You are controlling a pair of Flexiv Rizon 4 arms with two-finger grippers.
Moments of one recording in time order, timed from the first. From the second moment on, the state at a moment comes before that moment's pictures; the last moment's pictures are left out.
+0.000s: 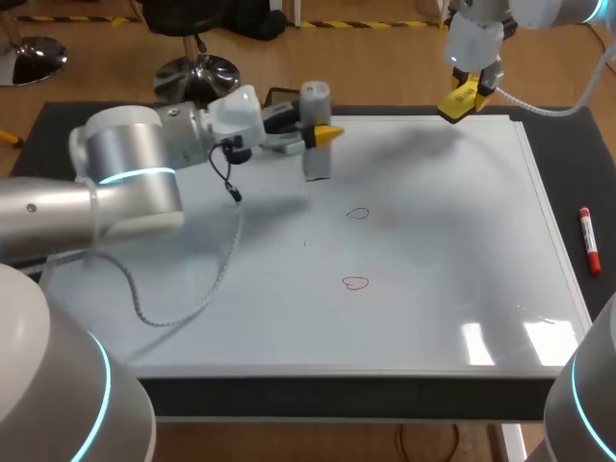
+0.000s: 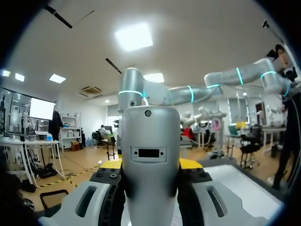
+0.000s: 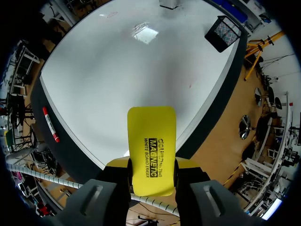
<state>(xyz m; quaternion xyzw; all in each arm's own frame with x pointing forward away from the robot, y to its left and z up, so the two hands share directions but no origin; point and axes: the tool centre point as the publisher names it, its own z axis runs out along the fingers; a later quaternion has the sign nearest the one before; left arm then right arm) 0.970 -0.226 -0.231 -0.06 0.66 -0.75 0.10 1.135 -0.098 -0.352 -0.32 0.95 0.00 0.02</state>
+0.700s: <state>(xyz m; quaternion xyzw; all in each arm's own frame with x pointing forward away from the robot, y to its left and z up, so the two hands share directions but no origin) 1.012 -0.119 -0.227 -0.15 0.65 -0.72 0.17 1.135 -0.098 -0.352 -0.32 0.95 0.00 0.02</state>
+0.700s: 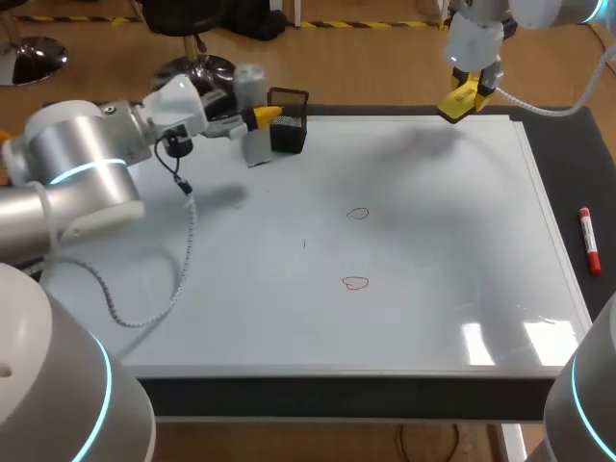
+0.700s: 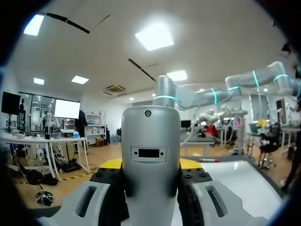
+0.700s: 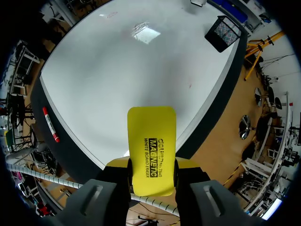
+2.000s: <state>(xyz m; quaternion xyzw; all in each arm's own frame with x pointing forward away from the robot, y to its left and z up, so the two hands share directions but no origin) 1.014 -0.088 -0.222 -0.17 0.65 -0.72 0.19 1.138 -0.095 -0.351 -0.32 0.95 0.00 0.02</state>
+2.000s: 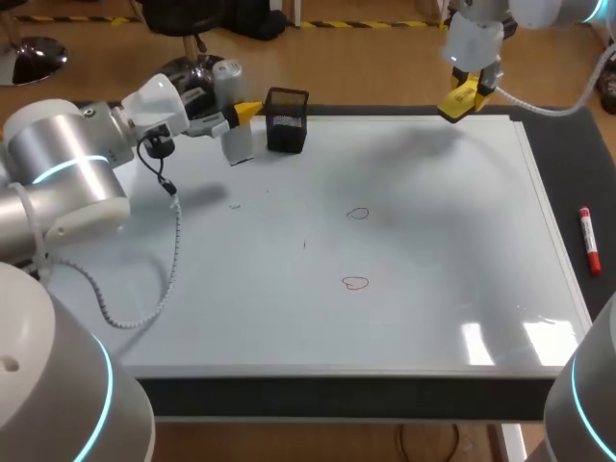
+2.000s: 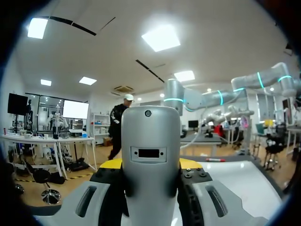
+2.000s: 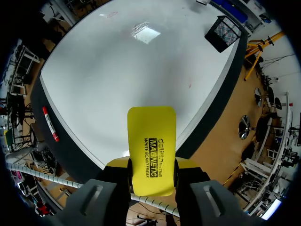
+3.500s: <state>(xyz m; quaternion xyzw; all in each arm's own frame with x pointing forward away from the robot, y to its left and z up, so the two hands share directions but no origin) 1.014 -0.088 -0.222 -0.17 0.65 -0.72 0.19 0.960 0.151 -0.363 -0.56 0.83 0.03 0.02</state>
